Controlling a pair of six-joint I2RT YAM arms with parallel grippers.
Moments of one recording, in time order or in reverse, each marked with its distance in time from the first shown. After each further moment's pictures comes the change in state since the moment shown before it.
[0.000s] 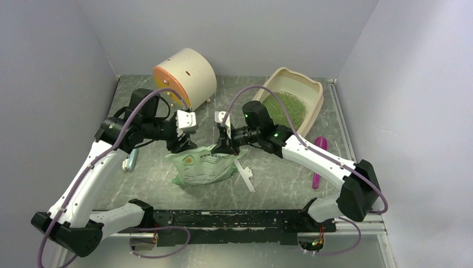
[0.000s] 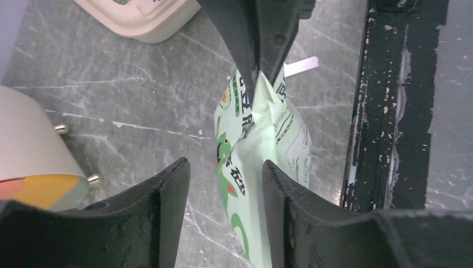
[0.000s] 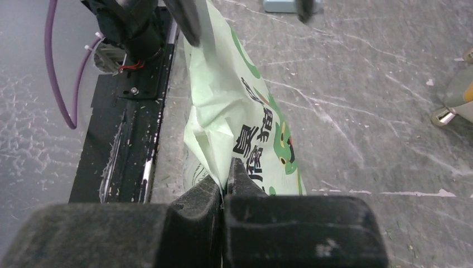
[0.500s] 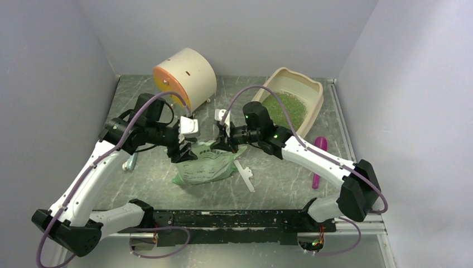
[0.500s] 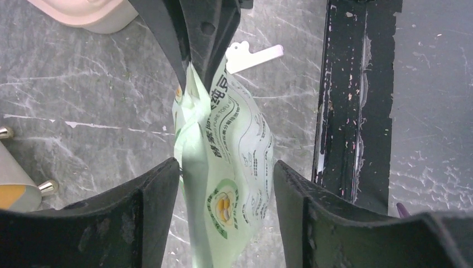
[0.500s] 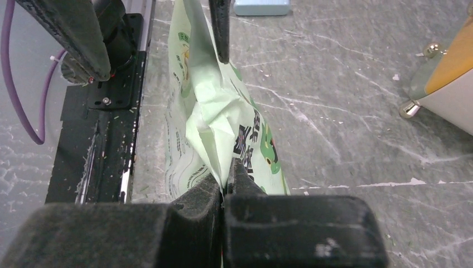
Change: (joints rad) left arm -0.030 0.033 -0.010 -0.078 0.058 0.017; right arm 0.024 -0.017 -0.024 0.064 0.106 0.023
